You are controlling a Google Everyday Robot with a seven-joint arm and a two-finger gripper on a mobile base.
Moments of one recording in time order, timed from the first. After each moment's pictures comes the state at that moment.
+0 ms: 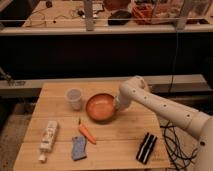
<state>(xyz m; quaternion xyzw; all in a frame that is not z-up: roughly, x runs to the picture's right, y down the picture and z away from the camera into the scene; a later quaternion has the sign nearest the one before) 0.117 0.106 0.896 -0.16 -0.23 -0.52 0.81</state>
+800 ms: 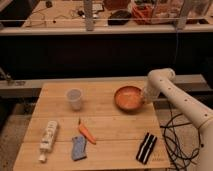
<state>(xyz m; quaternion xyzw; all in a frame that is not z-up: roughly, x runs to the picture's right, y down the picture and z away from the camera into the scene) 0.305 0.110 0.885 -0.23 -0.19 -0.45 0.85</state>
